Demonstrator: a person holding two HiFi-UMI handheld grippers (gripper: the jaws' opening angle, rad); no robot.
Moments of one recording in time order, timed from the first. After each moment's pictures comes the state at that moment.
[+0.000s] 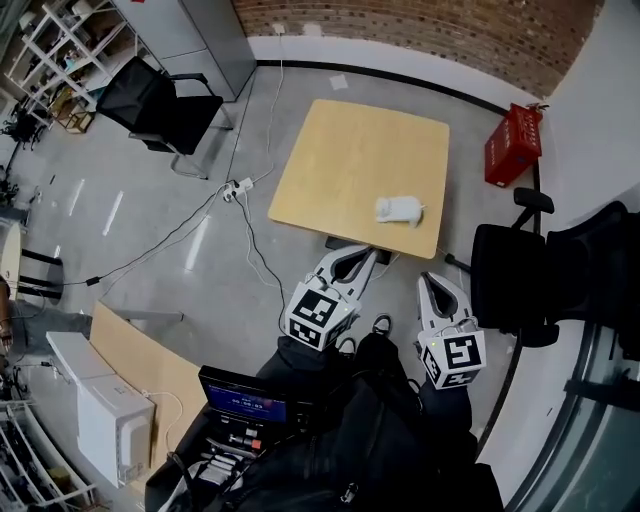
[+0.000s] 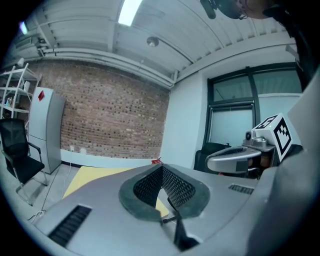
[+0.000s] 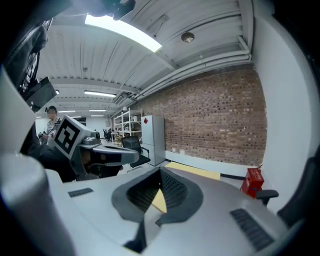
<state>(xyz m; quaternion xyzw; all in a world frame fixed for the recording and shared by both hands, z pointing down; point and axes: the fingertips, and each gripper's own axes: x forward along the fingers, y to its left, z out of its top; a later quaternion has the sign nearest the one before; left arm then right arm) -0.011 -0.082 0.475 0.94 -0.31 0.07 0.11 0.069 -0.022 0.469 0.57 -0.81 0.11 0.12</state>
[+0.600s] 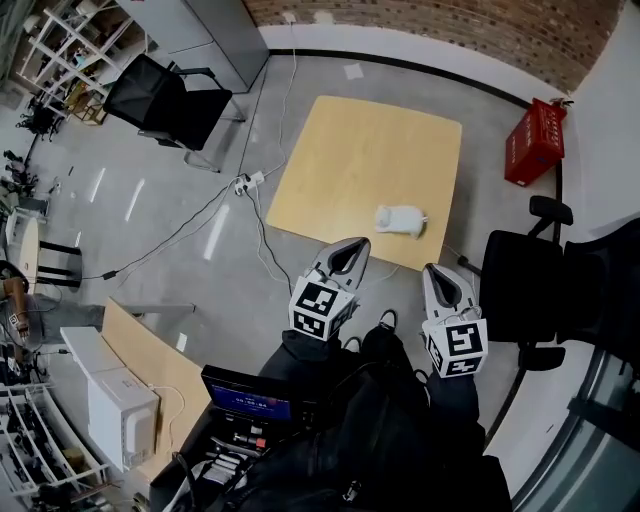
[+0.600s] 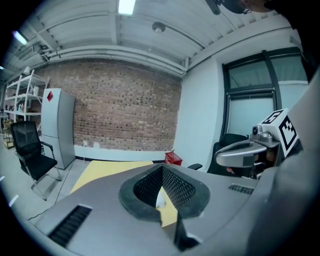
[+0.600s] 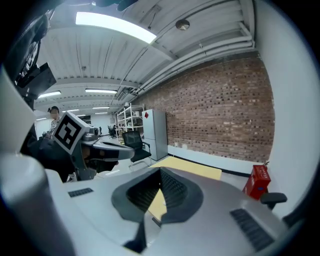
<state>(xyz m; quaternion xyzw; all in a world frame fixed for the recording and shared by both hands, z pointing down) 0.032 -0.165 0.522 0.91 -0.37 0.13 0.12 0.138 -0.104 0.513 0.54 -0.82 0.13 0.14</state>
